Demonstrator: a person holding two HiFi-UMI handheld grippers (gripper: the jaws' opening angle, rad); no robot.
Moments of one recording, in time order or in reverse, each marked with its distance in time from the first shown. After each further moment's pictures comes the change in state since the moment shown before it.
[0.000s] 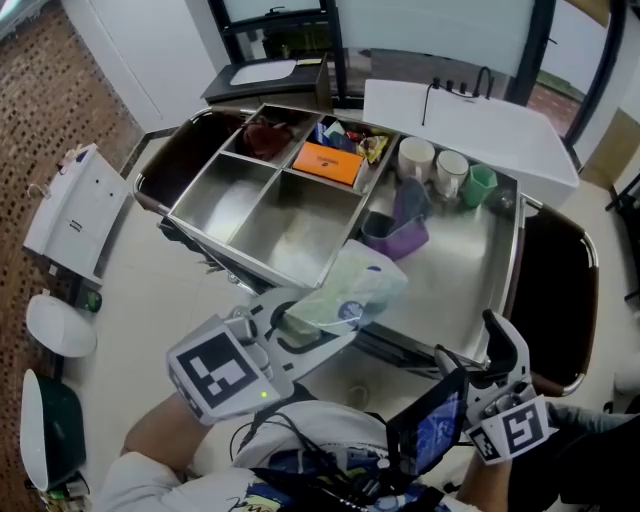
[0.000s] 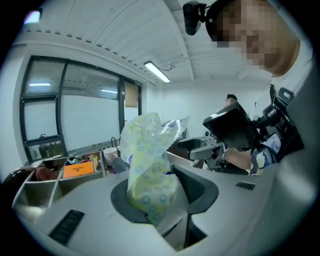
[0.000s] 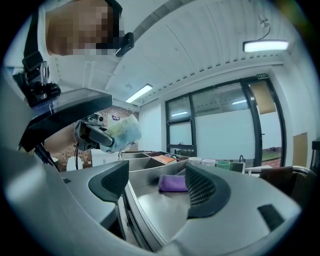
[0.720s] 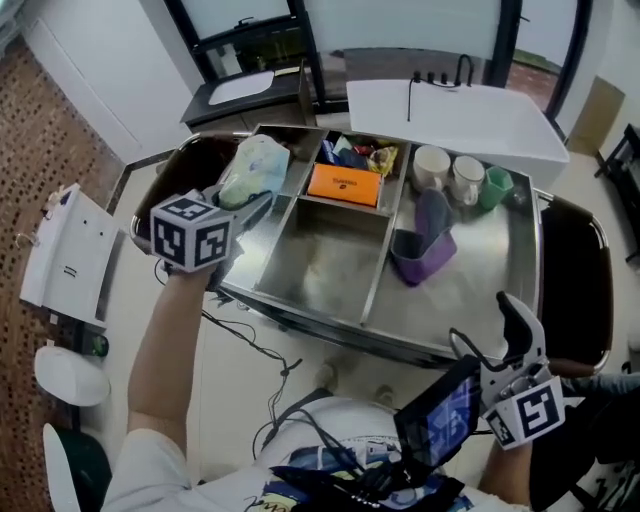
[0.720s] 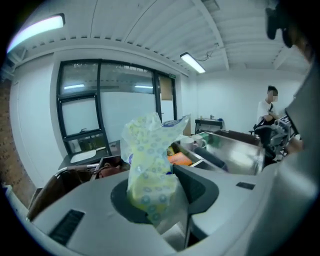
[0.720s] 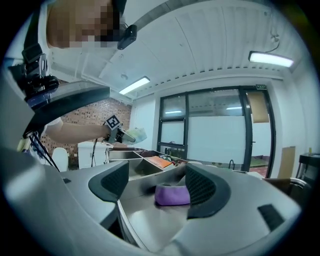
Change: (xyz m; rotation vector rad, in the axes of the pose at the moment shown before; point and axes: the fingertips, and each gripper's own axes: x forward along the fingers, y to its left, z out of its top) left arm -0.069 0.353 -0.048 -0.094 0.133 0.371; right arm 0.089 0.022 0.014 -0.067 0.050 -0.135
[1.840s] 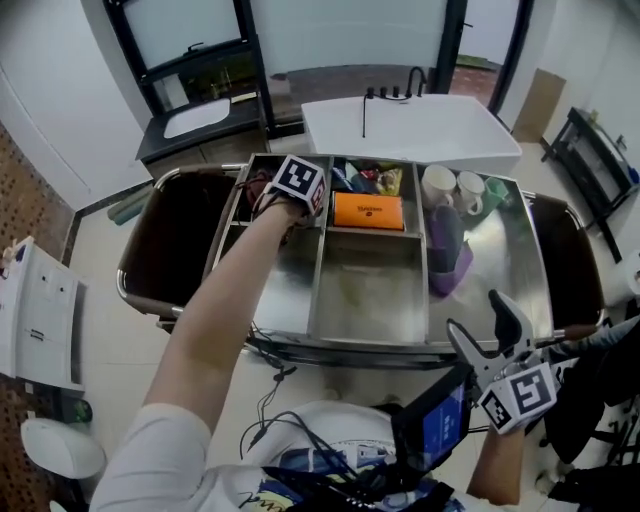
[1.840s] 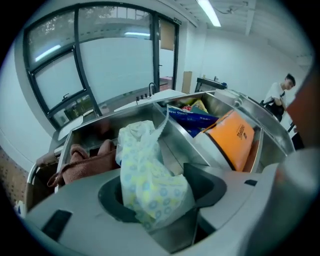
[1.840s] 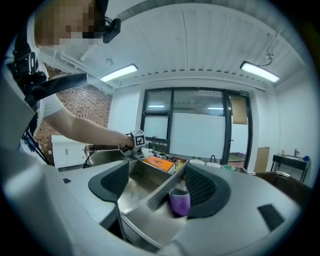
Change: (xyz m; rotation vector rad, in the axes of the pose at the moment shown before) left arm 0.197 0.107 -0.088 0.015 0.532 -0.102; right arm 0.095 0.085 0.014 0.015 0.077 -0.275
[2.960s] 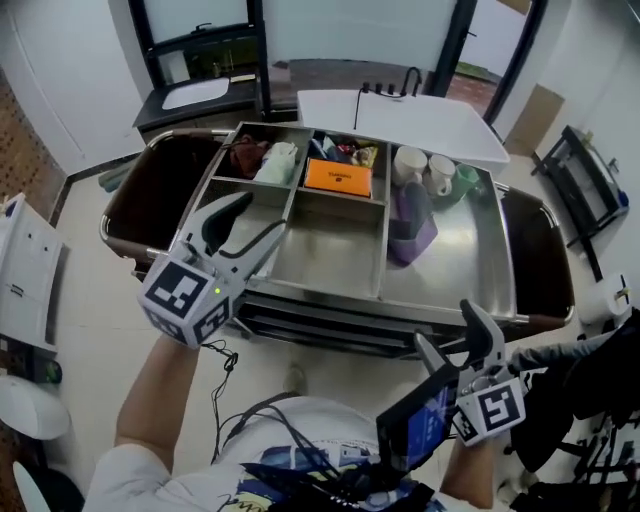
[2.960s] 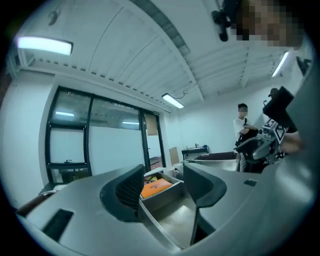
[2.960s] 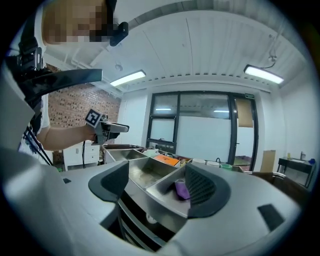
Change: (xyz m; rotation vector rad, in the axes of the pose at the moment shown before) left arm -0.304 -0.179 -0.081 0.173 -0.987 -0.020; right arm -0.096 0.026 -0.014 0.008 -0.022 0.081
